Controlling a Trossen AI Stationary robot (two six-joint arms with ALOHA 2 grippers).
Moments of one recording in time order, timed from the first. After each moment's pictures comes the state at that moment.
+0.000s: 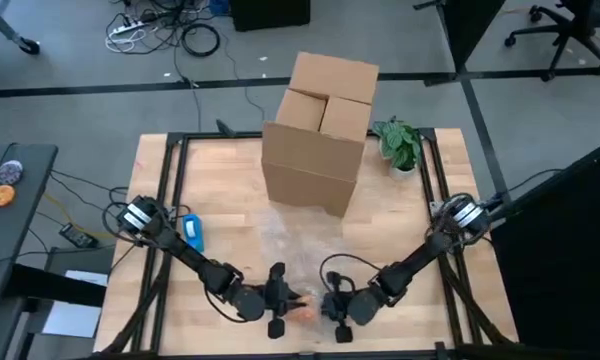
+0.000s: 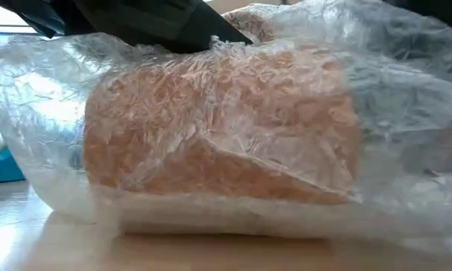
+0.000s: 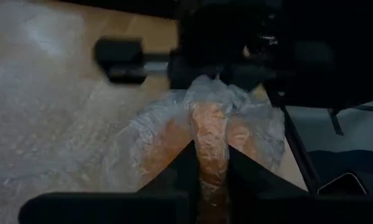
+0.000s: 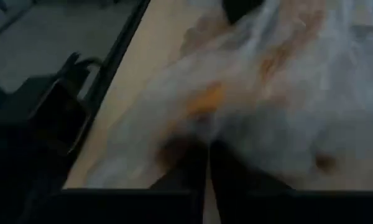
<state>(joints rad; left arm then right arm) -0.62 1.93 0.95 0.50 -0.50 -0.45 0.70 1.93 0.97 0.37 0.45 0.41</state>
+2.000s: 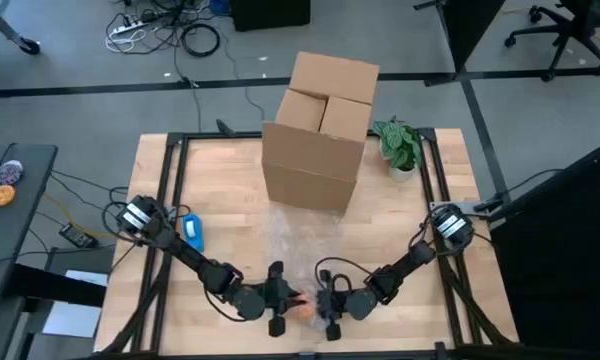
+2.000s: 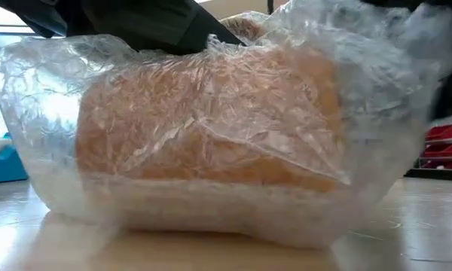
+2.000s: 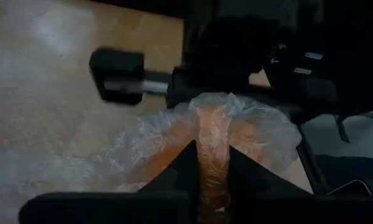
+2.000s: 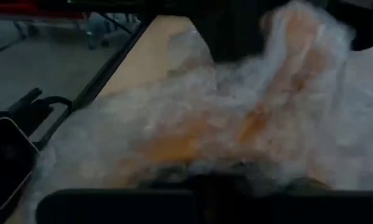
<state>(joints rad) -0.62 1.93 0.95 0.48 -0.53 -0.50 0.66 2.09 0.97 0.78 0.57 0.19</state>
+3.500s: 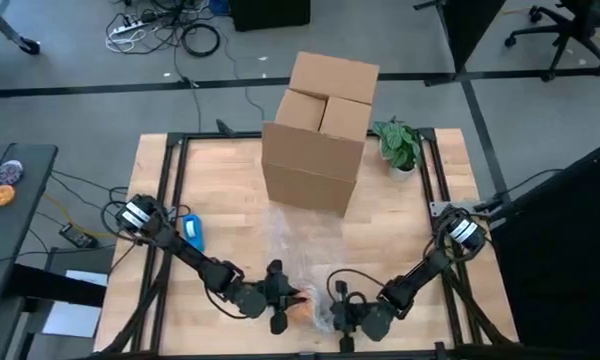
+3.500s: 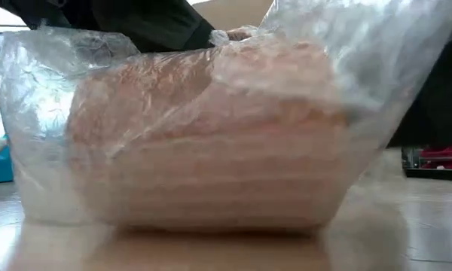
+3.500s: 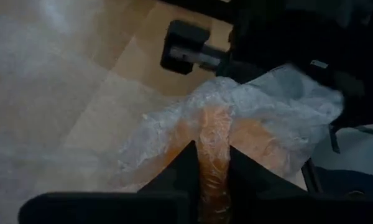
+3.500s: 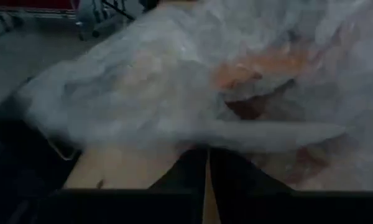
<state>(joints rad) -0.62 1.92 0.95 0.43 -0.51 -0.62 0.78 2.08 0.97 0.72 0.72 0.27</state>
